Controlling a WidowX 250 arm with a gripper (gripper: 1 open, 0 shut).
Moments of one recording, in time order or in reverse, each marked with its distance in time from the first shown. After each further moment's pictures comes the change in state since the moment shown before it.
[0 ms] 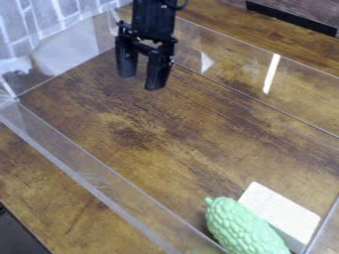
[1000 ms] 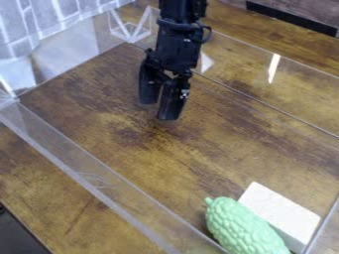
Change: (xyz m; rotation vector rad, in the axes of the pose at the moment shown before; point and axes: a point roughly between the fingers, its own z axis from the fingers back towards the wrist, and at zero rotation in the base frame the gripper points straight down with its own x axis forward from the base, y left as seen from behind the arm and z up) arm 0.008 -0.036 -0.024 0.020 0.060 -0.287
